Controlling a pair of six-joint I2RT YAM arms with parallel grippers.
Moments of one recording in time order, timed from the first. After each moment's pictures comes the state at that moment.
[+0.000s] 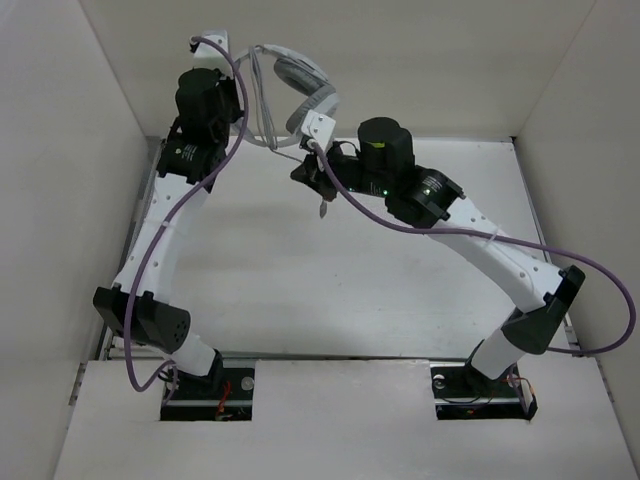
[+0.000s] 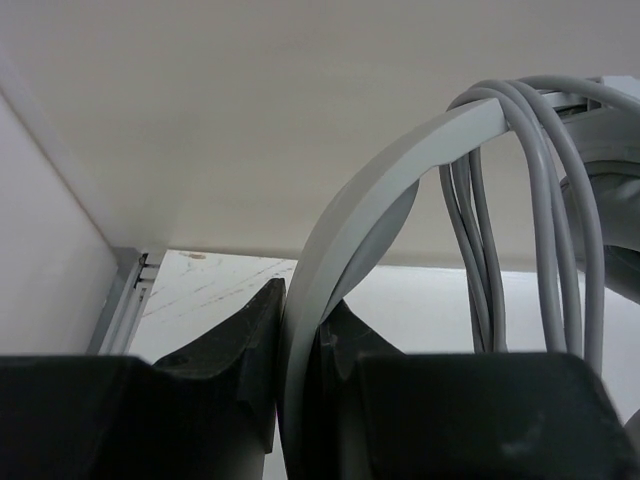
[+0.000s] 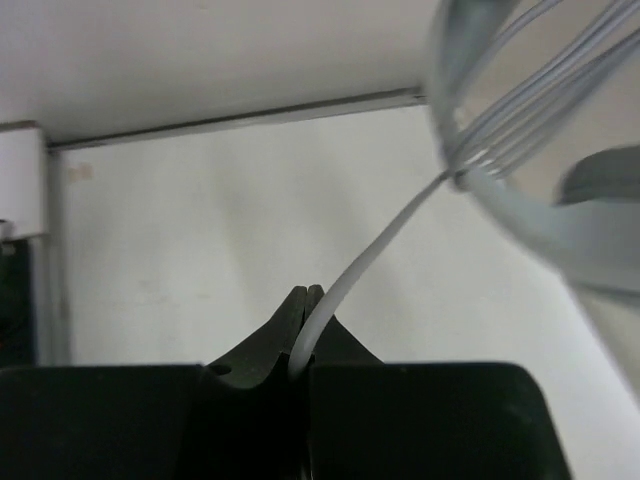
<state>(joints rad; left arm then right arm) -0.27 1.55 1.83 -0.32 -0.32 -0.02 0.85 1.60 1.80 -0.37 -0.34 -0.23</state>
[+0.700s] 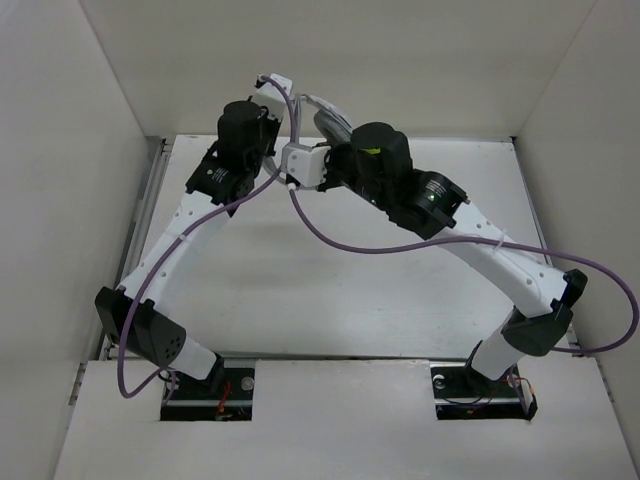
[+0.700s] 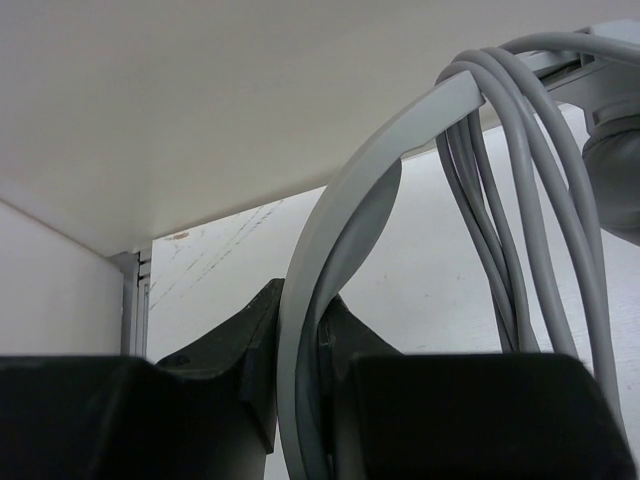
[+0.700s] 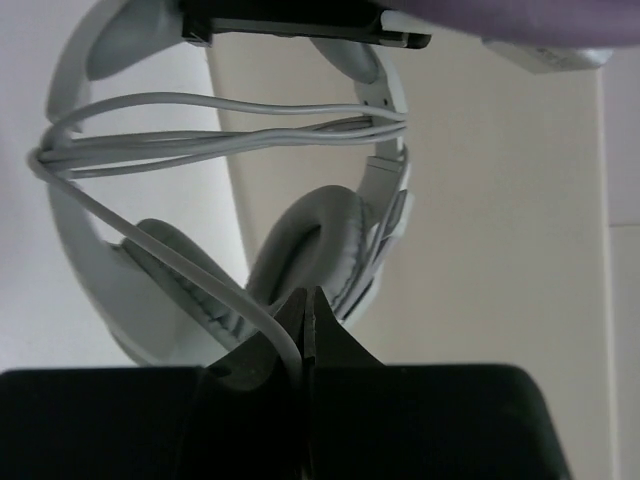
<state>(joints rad) -0.45 1.48 1.59 -0.30 -0.31 0.24 0.93 1.61 1.92 -0.56 0.27 -1.06</state>
